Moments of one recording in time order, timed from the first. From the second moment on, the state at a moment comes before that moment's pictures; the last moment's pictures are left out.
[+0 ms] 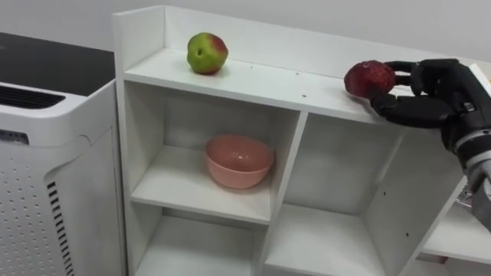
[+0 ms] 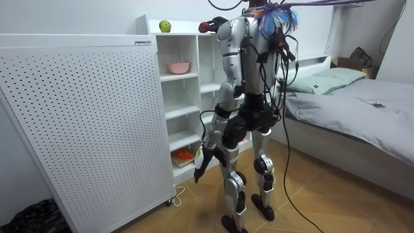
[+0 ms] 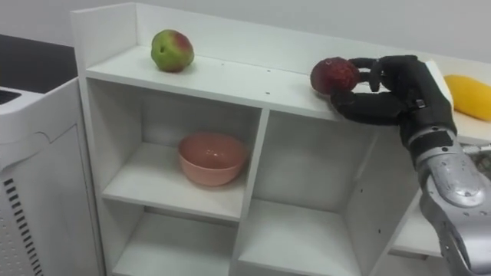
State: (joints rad) left arm 0.23 0.24 0.06 0.98 0.62 0.12 0.06; right arm -0.67 -0.64 0.02 0.36 0.31 -0.02 -0.07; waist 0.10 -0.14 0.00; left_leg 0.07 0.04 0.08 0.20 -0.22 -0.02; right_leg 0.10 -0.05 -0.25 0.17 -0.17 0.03
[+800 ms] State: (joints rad) left arm 0.23 0.22 0.03 1.03 0.62 0.12 0.10; right arm -0.30 -0.48 0.02 -0.16 0.51 -0.01 0.05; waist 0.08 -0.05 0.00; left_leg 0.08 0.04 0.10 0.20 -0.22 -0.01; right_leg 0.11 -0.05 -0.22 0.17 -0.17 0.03
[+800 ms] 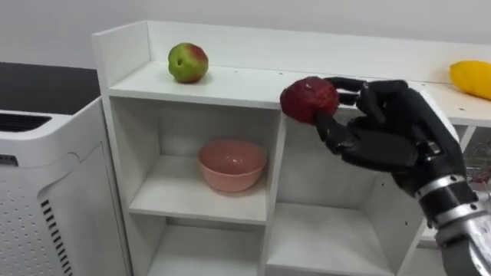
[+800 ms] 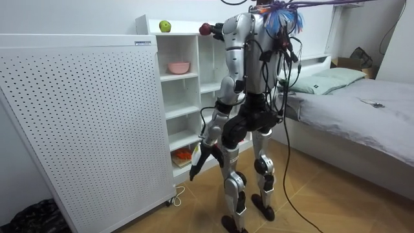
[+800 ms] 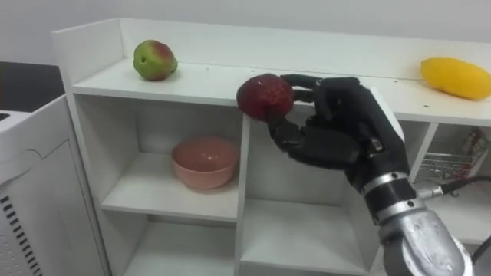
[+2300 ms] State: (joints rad) left arm 0.04 0.19 -0.23 1.09 0.22 0.11 0.20; right arm -0.47 -0.26 0.06 0.94 1.45 0.01 0.10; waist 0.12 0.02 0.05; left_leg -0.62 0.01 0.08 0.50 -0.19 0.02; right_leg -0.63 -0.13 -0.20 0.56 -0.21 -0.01
